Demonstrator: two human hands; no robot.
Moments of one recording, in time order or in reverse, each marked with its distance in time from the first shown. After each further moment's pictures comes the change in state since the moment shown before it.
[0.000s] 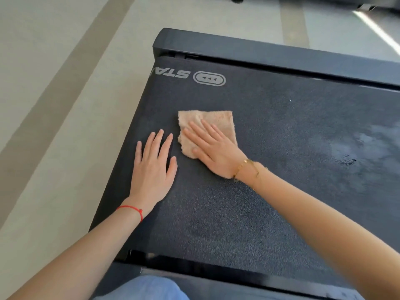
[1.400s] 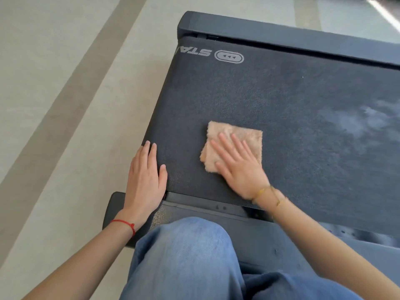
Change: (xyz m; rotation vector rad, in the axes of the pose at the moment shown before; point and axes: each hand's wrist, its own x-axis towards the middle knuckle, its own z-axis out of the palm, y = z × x) left_hand -0.139 -0.043 -0.025 -0.123 -0.011 -0.179; right_hand -0.112 -0.101 0.035 -0.012 0.034 0.253
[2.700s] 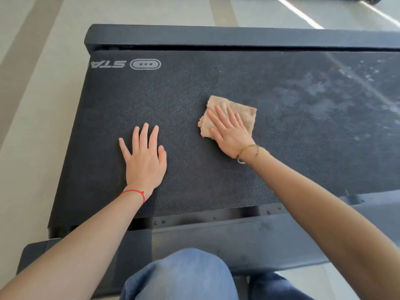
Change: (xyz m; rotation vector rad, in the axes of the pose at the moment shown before) left_hand 0.078 0.144 0.068 0.146 0.041 0.243; right_hand -0.007 0.161 -0.033 0.046 0.024 0.358
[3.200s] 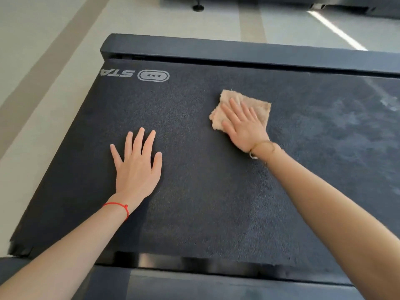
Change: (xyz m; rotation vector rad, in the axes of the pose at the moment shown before) left_hand 0.037 0.021 0.011 0.046 -0.025 -0.147; right_hand 0.096 0.069 -0.021 -0.008 0.067 -0.114
